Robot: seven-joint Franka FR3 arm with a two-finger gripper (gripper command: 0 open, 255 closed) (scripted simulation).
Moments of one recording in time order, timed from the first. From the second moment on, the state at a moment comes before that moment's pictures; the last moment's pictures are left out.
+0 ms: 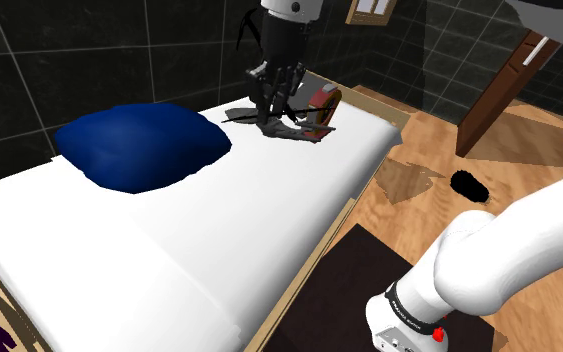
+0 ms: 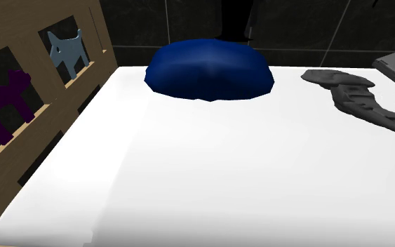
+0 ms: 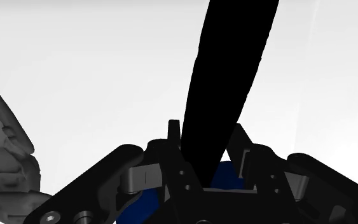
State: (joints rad) arm 0.04 -0.27 0.32 -1.86 0.05 1.59 0.28
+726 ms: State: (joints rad) arm -0.04 -0.38 0.14 -1.97 0.02 1.59 0.02
